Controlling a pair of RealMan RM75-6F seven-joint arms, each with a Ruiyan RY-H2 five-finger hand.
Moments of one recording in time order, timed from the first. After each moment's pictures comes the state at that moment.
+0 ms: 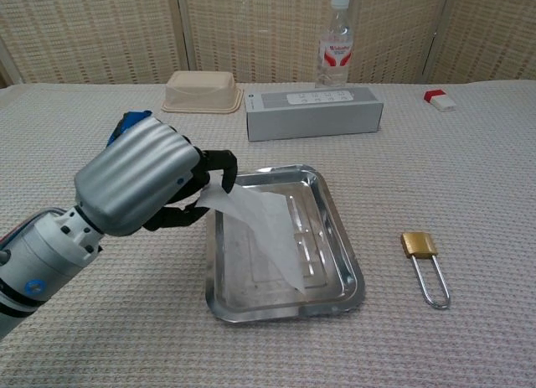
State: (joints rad) left arm -0.65 -2.03 0.06 -0.72 1.76 1.62 0.14; right arm -0.03 -0.97 0.04 -1.60 -1.69 1.77 0.39
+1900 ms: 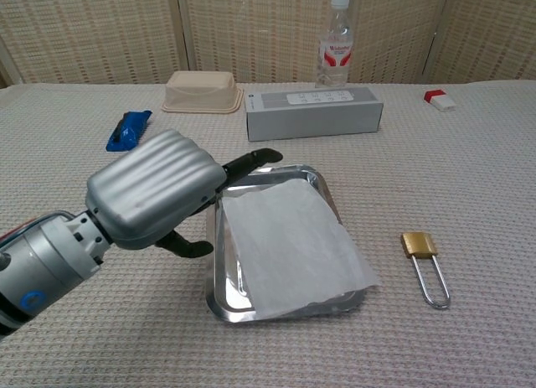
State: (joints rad) left arm -0.63 -1.81 0.02 -1.30 1.70 1.33 0.60; right arm -0.03 -0.97 0.03 -1.61 -1.72 1.77 0.38
